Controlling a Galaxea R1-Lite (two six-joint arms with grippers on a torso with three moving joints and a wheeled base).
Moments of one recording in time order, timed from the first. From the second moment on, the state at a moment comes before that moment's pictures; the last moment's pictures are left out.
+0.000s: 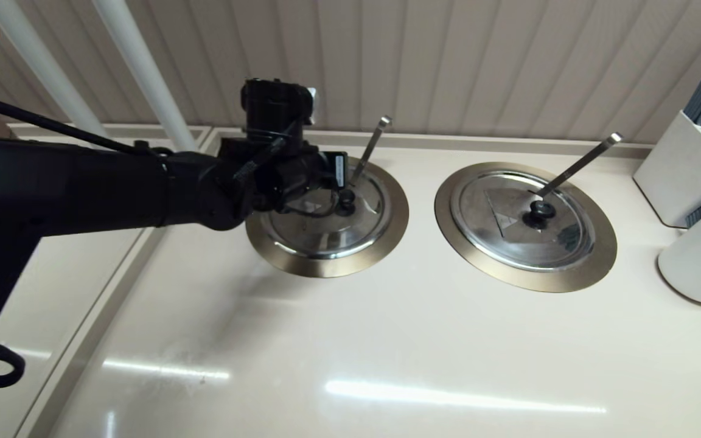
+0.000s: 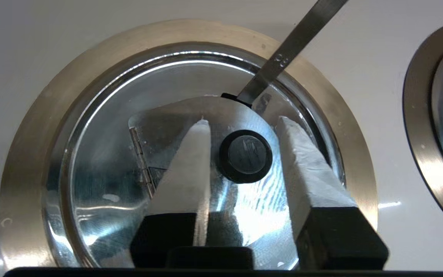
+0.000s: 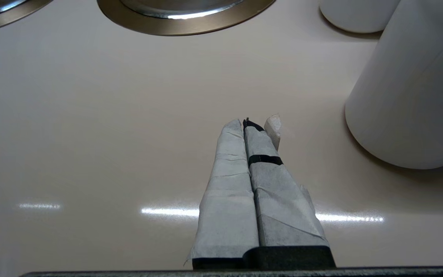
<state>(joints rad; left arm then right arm) -0.57 2.06 -1.71 -0.17 0.26 -0.12 0.00 0.00 0.00 -0.02 -0.02 0.04</state>
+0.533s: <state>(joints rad) -0.61 2.11 -1.60 -0.45 0.35 -0.12 0.00 0.00 0.00 -0.02 -0.02 0.04</state>
